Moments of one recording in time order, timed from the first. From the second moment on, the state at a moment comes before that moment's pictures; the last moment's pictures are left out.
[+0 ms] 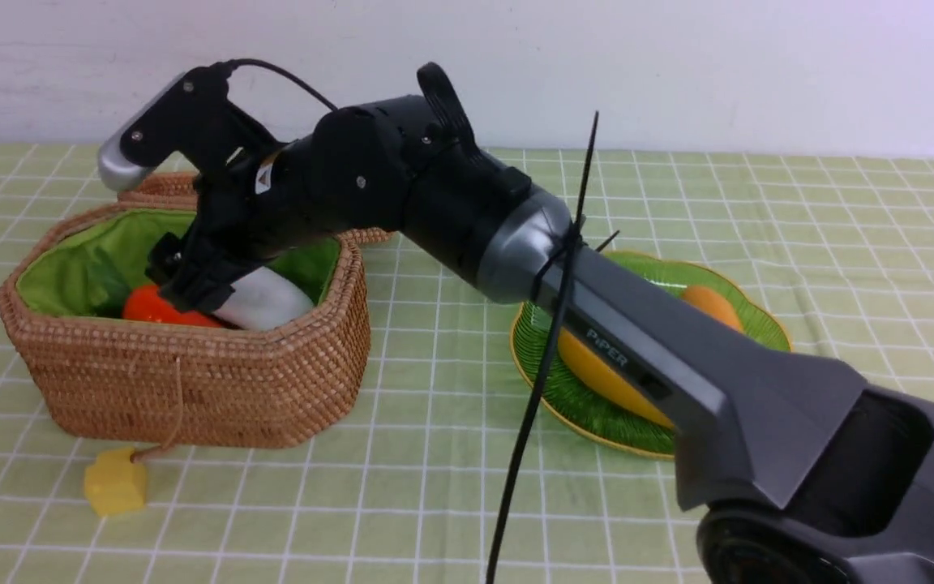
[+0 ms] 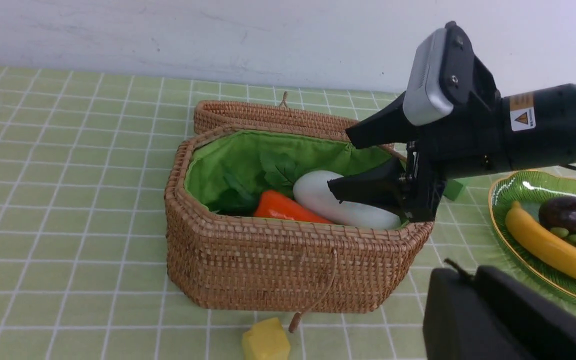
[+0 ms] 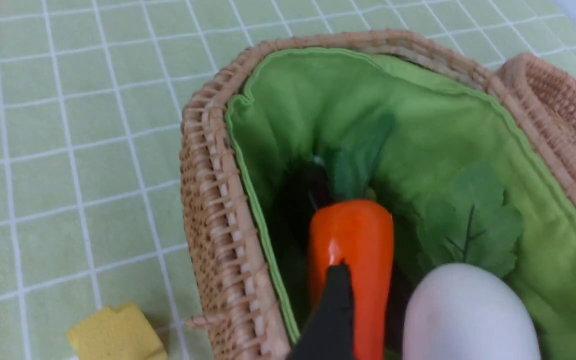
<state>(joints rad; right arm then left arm) 0.80 2.47 -2.58 0.27 0.77 -0.45 -0.74 0.37 -0.85 0.62 0.97 -0.73</state>
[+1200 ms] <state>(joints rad) 0.80 0.62 -0.89 -0.08 1.27 0.56 -0.74 -0.01 -0.34 0.22 0.34 -0.42</state>
